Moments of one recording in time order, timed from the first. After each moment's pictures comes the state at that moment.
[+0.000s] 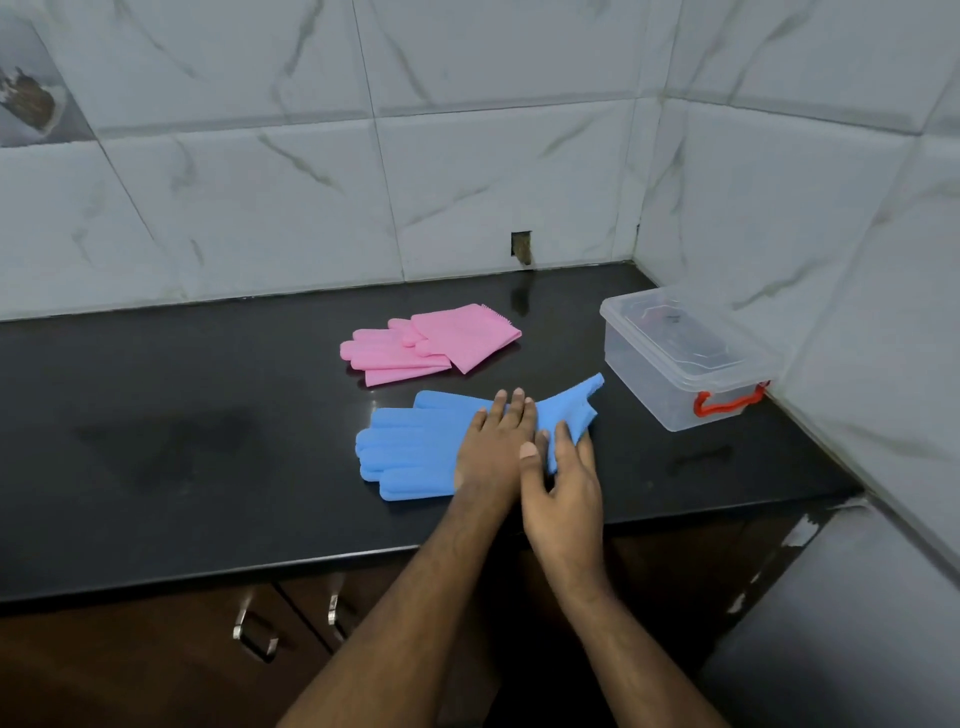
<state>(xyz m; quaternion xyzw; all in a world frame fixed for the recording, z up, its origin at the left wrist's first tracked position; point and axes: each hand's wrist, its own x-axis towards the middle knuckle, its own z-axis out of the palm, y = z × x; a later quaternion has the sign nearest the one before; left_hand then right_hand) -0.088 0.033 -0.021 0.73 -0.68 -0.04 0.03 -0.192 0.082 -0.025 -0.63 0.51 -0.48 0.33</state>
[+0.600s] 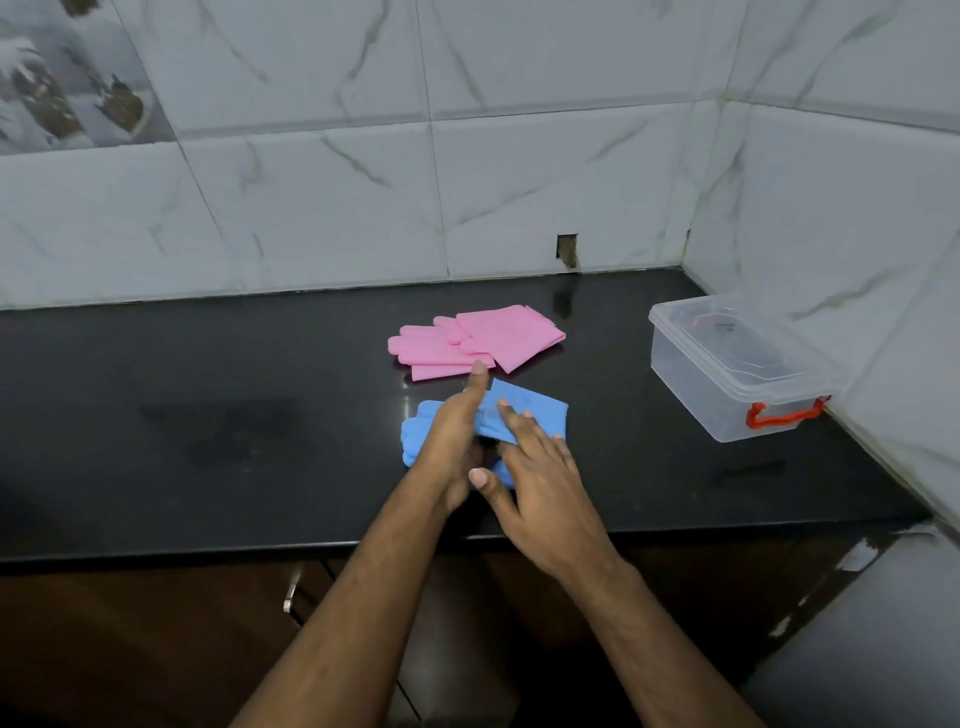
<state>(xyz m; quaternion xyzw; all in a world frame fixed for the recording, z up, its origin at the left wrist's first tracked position) -0.030 0.094 0.035 0.56 -0.21 -0.56 0.57 -0.164 0.089 -0.009 -0.88 0.35 -0.26 0.19</state>
